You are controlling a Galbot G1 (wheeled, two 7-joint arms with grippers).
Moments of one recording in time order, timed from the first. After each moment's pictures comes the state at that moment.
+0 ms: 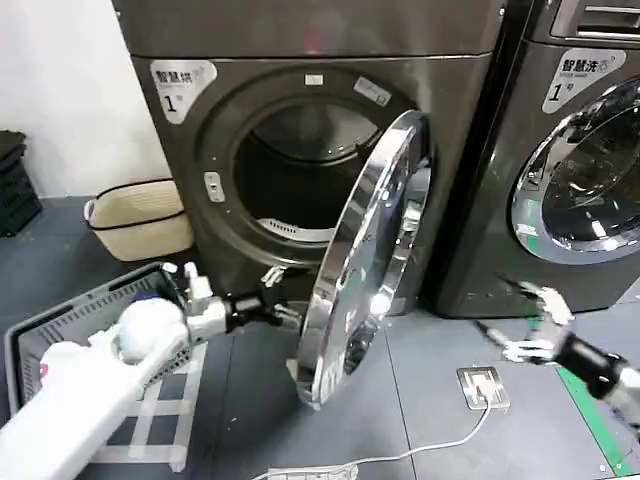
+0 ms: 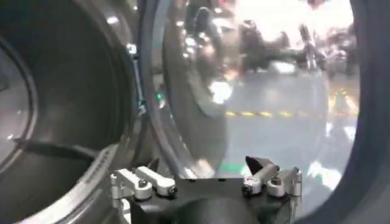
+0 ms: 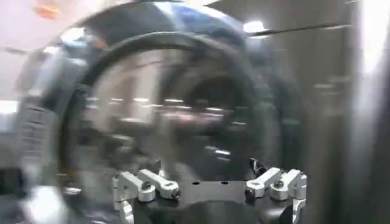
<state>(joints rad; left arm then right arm) 0.58 -0.86 0.12 -1.75 -0.62 0.20 0.63 -1.89 0.97 1.33 1.98 0.78 0.28 -0.59</state>
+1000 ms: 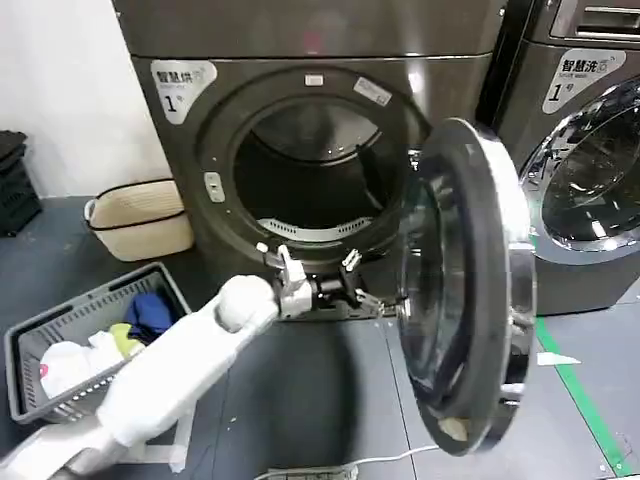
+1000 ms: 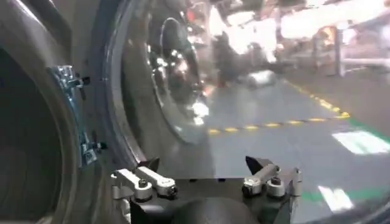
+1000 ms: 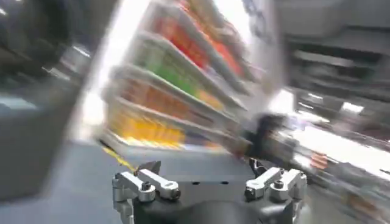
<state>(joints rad) 0.35 -1.16 0.37 -1.51 -0.54 0.12 0.53 -1.90 1.50 1.82 1.64 0.46 0.16 0.17</state>
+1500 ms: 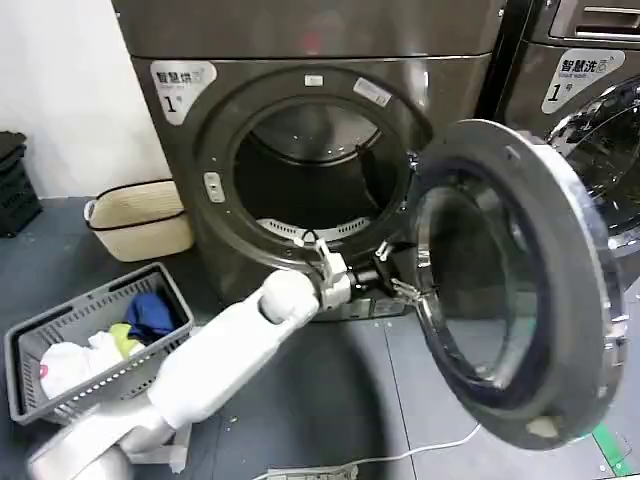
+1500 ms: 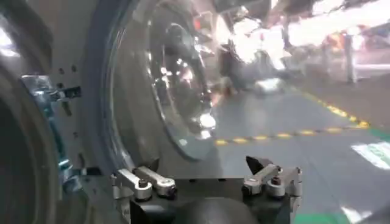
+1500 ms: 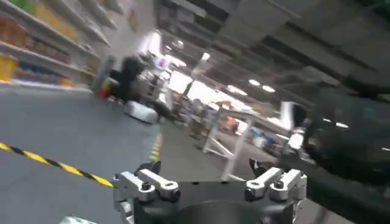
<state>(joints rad) 0.30 -1.32 0.43 -1.39 -0.51 0.08 0.44 -1.89 1.58 1.92 1.63 0.40 0.04 0.36</state>
